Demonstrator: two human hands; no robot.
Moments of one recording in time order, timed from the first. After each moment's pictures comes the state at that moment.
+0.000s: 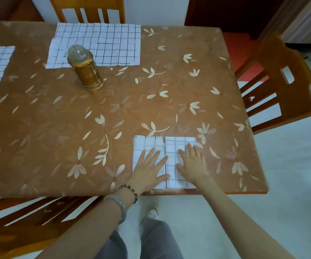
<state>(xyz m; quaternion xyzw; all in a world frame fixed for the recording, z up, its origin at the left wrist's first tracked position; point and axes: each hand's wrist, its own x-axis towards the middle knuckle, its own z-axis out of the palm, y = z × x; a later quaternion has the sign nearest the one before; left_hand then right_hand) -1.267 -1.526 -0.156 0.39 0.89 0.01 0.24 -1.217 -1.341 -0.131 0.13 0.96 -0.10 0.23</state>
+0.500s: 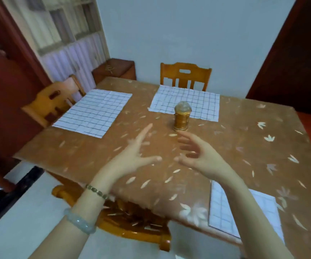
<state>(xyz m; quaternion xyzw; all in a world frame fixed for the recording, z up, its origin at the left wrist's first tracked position) -1.305 -1.824 0.093 0.14 0.86 0.47 0.11 -1.285 -1.596 0.113 -0.12 0.83 -0.54 0.08</state>
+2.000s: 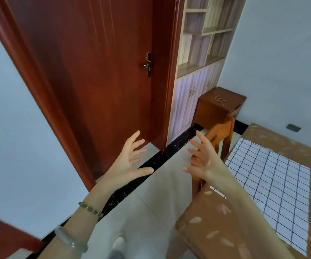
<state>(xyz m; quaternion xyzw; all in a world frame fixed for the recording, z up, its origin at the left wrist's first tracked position) -1.456 -2.632 0.073 -0.03 0.78 0.61 -0.09 -1.563 -2.397 0.096 -0.28 0.75 -0.57 0.18</state>
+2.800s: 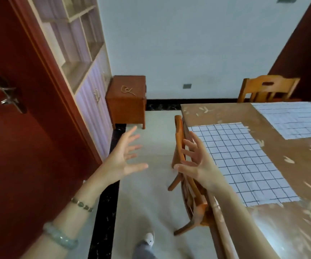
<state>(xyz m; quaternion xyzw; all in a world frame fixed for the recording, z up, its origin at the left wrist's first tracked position) -1.864 -2.730 0.063 0.28 0.75 0.58 0.17 -1.760 -2.502 0.062 0.06 0.76 -0.64 -0.06</state>
